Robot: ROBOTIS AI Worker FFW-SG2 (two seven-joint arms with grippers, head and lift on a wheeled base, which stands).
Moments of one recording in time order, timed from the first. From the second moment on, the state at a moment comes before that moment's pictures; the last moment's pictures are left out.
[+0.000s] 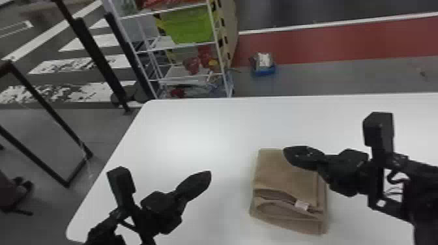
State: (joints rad) left arm 0.52 0.00 0.37 -2.22 0.25 0.62 -0.68; right arm 0.02 0.00 0.16 -1.83 0.07 0.61 0.86
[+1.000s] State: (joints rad) left arm 0.50 0.00 0.39 -2.21 0.24 0.65 -0.69; right arm -0.03 0.00 0.39 -1.69 0.14 0.65 0.87
